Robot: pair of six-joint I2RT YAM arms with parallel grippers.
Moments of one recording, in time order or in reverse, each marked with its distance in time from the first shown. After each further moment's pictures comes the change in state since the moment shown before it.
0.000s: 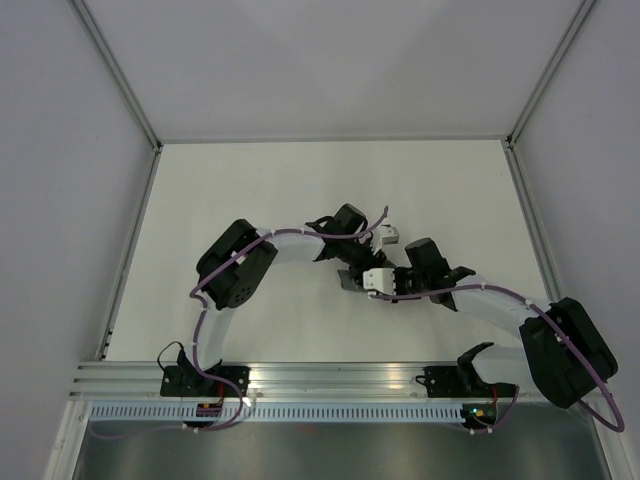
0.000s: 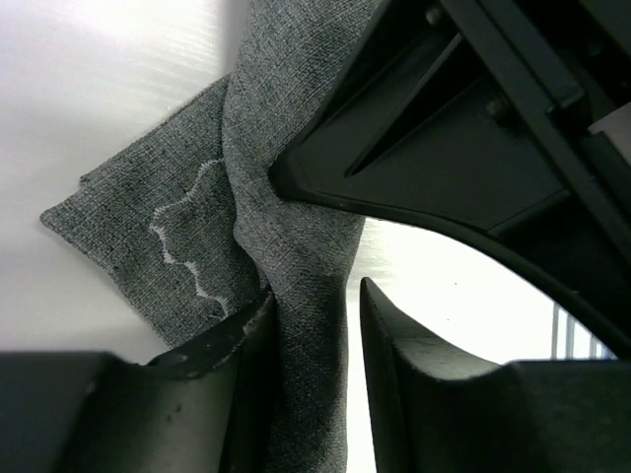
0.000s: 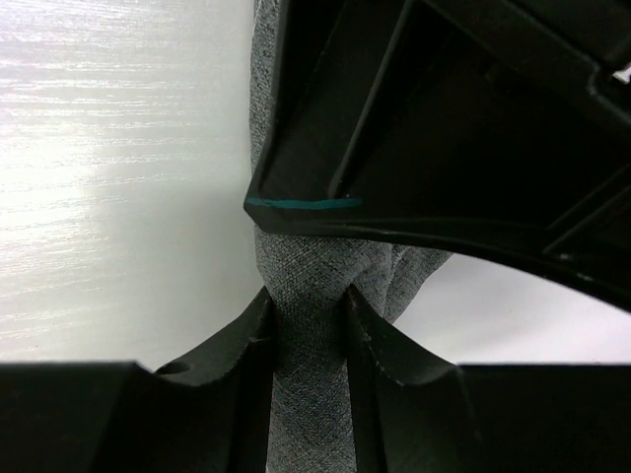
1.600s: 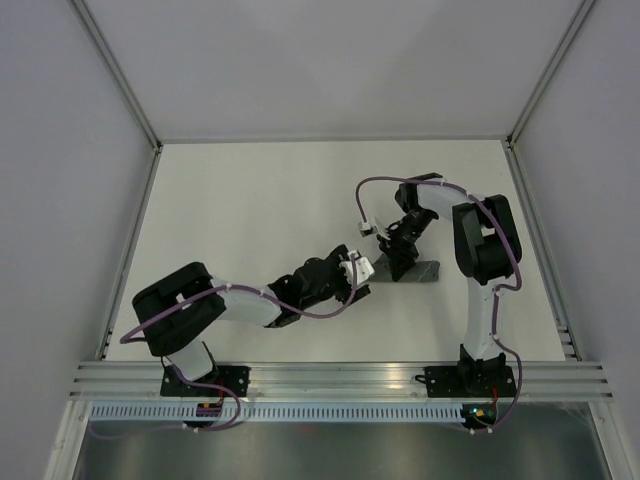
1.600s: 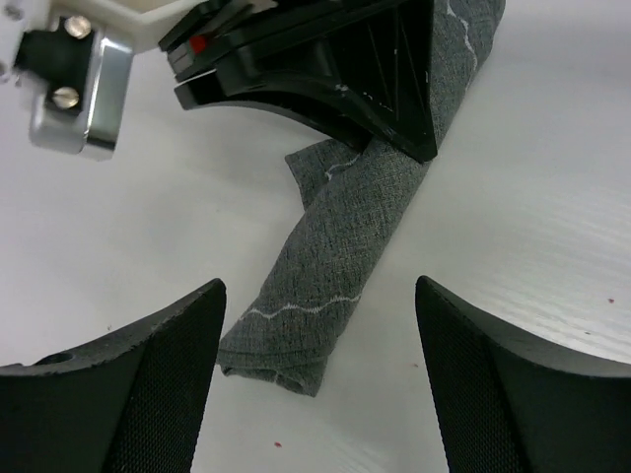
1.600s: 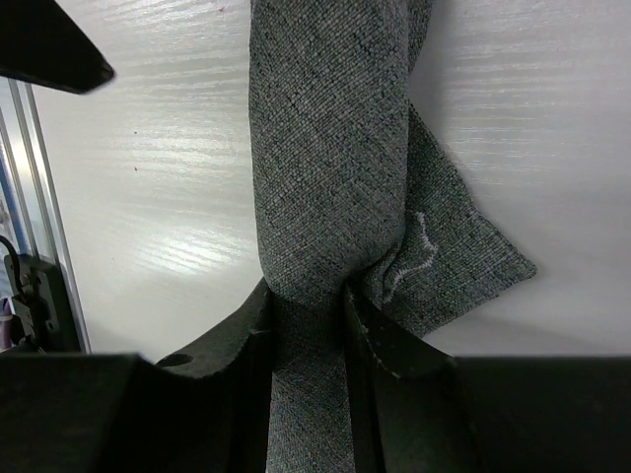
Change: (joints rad) left arm -0.202 -0.505 -0.726 0.825 -0.827 0.083; right arm -0.228 0.862 0.999 -1.093 -0.345 -0.173
